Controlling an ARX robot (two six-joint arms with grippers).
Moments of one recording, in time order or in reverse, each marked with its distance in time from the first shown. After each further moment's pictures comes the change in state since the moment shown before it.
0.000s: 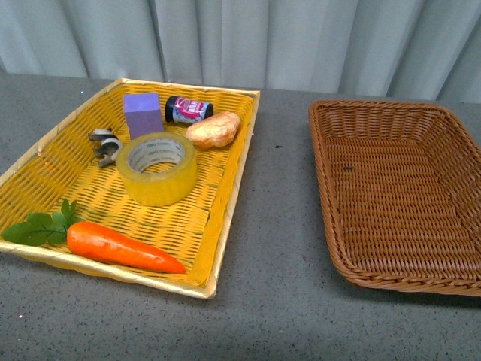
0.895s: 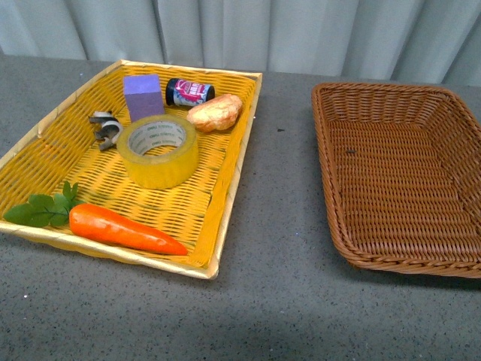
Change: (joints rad) left arm -0.063 0.302 0.103 -0.106 -0.317 -0.075; right arm 0.000 0.000 0.000 0.000 0.000 0.000
